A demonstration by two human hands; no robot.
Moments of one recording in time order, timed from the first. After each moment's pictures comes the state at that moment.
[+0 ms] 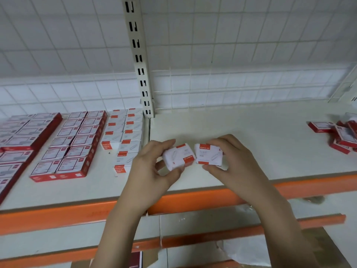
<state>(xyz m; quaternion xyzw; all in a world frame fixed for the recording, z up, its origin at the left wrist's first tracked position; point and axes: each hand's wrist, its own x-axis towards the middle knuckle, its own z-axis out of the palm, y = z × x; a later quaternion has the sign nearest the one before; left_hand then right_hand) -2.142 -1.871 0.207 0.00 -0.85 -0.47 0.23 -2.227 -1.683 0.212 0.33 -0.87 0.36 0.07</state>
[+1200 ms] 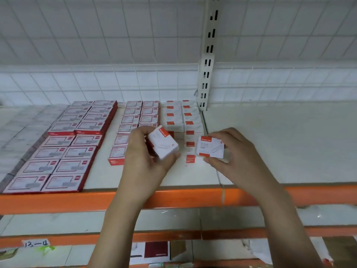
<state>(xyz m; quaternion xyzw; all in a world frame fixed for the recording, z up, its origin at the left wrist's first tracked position) -2.074 -2.007 0.212 0.13 -0.83 -0.46 0.29 -2.174 -1.828 0.216 0.36 -0.87 0.34 0.04</state>
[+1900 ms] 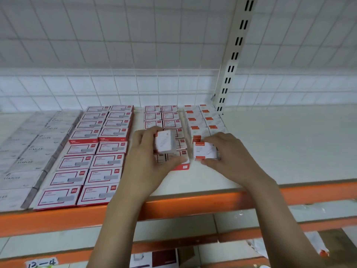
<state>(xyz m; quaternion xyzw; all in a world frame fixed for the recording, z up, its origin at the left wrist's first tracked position) -2.055 -2.098 0.214 0.10 -0.89 -0.39 0.23 -2.161 -1.918 0.208 0.35 -0.92 0.20 0.03</state>
